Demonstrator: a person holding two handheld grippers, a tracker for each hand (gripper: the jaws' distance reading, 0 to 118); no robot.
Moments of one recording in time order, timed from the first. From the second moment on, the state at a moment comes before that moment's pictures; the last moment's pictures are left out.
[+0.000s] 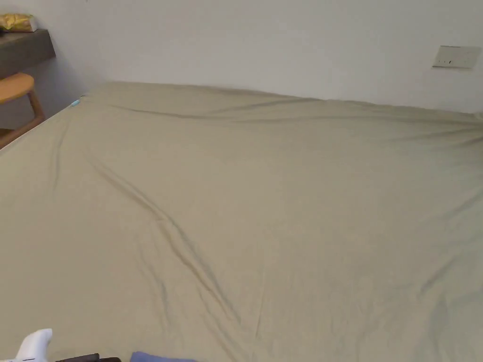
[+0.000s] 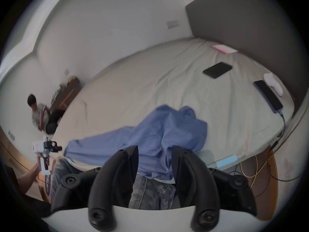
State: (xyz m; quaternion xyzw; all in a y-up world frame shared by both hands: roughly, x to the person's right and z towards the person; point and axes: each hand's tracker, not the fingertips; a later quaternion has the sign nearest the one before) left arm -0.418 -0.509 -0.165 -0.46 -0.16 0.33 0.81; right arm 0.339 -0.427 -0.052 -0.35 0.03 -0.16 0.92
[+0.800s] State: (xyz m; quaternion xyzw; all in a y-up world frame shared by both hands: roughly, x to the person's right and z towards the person) left arm -0.368 -0.557 -0.224 -0.52 -0.25 0.37 0.73; right arm 0.264 -0.337 -0.036 -0.20 0.06 -0.06 0.98
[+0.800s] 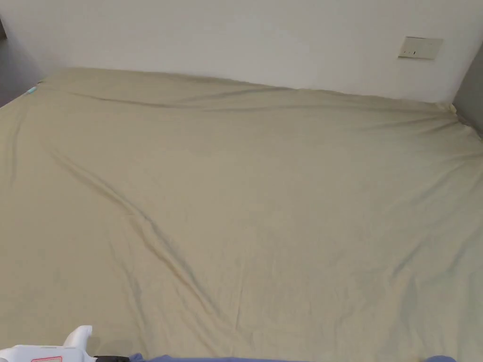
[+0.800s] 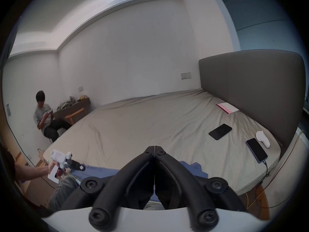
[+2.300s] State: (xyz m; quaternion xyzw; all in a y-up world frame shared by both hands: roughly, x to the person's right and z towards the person) left arm -0.265 -0.501 -0.269 -0.61 -0.16 0.16 0.76; right arm 0.256 -0.369 -0.023 -0.24 0.12 -0.06 0.96
